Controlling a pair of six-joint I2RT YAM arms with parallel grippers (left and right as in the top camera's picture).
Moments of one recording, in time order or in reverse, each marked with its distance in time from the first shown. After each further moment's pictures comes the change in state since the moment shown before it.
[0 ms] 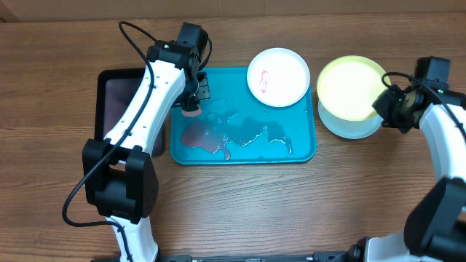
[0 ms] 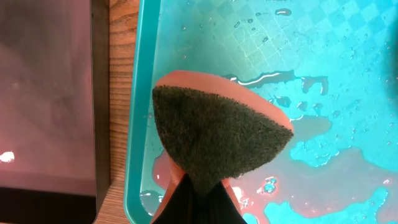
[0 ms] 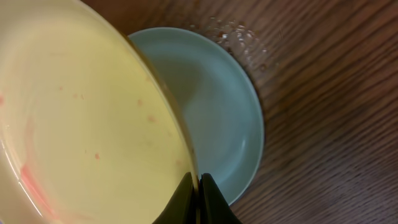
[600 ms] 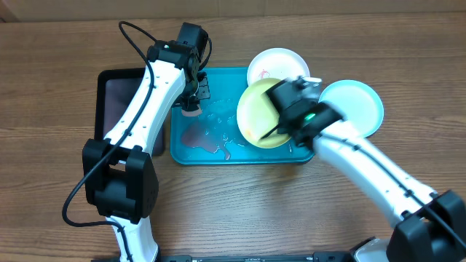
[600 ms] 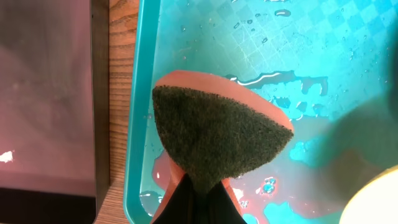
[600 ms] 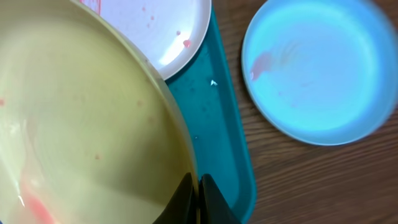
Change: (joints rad) left arm 0.000 0.000 0.000 0.003 0.000 0.000; right arm 0.800 -0.077 0.000 -0.084 0.501 0.122
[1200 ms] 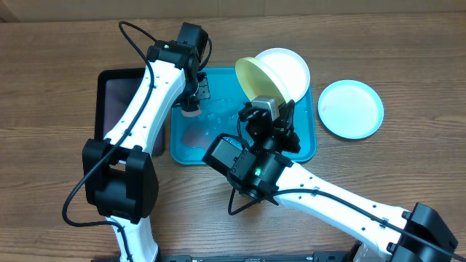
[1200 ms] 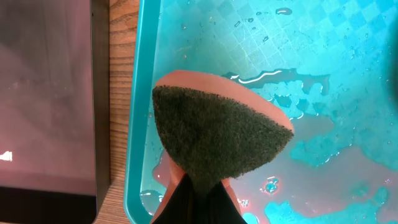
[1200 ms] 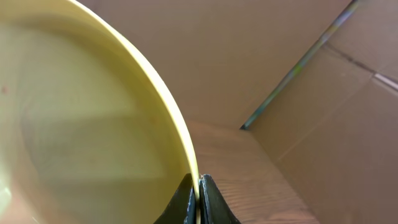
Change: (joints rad) left arm 0.000 0.000 0.000 -0.004 0.000 0.000; right arm 0.500 0.000 0.000 -0.029 1.121 0.058
